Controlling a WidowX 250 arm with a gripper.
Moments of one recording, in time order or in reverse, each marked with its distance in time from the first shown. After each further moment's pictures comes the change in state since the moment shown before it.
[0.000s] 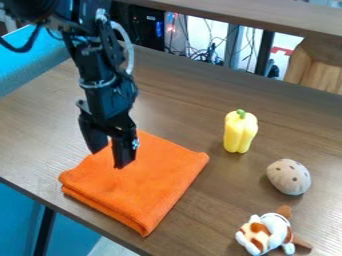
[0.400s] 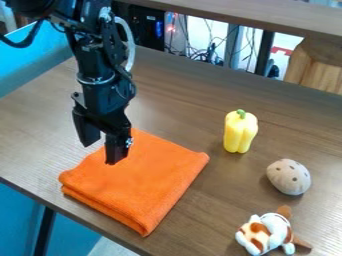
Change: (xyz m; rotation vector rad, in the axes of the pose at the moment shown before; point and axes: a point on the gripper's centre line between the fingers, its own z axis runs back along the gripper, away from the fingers) arm -0.004 0.009 0.005 0.095 0.029 -0.013
